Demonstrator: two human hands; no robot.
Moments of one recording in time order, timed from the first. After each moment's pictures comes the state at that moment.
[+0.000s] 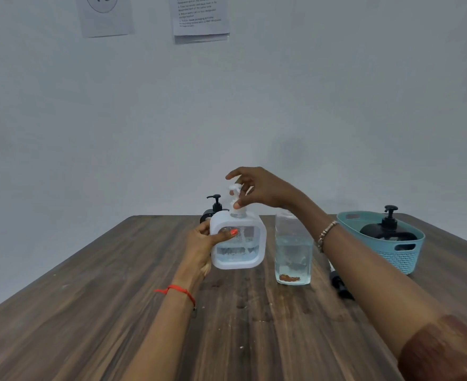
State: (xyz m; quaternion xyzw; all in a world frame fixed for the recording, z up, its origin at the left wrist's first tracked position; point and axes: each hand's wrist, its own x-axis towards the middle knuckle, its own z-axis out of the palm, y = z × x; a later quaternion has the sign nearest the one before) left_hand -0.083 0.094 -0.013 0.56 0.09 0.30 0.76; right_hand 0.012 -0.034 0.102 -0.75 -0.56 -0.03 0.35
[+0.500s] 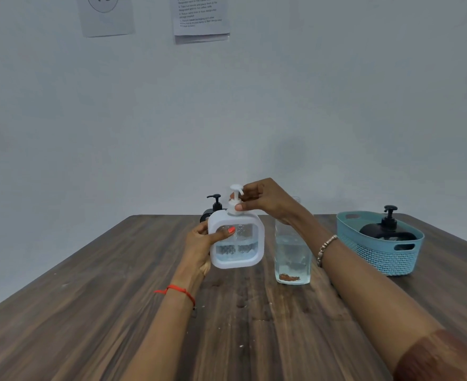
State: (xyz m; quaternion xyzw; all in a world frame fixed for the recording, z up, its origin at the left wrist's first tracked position) left_hand -0.086 0.093 -0.012 0.52 0.08 0.29 0.80; right_hand 0.022 -0.037 0.071 -0.67 -0.52 0.06 0.53
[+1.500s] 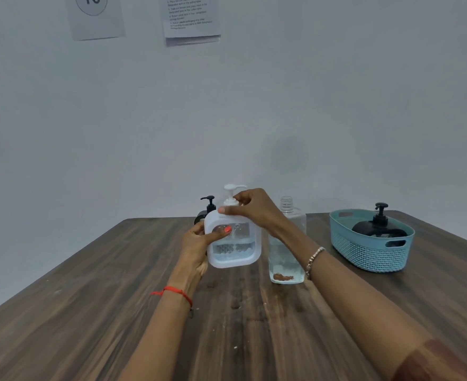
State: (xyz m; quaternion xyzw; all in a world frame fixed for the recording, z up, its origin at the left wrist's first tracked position) left_hand -0.081 0.086 -0.010 0.53 0.08 0.30 0.79; right_hand 0.011 -0.030 0.054 -0.72 -0.44 0.00 0.53
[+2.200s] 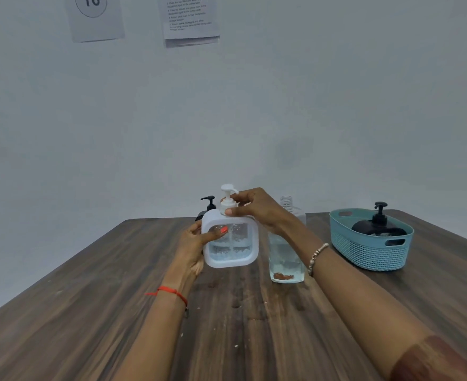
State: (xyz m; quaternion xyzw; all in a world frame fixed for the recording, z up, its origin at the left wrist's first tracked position) left_hand -0.091 0.089 -0.004 0.52 0.07 0.27 0.81; right_hand 0.009 -0.037 0.060 -0.71 -0.47 0.07 0.53
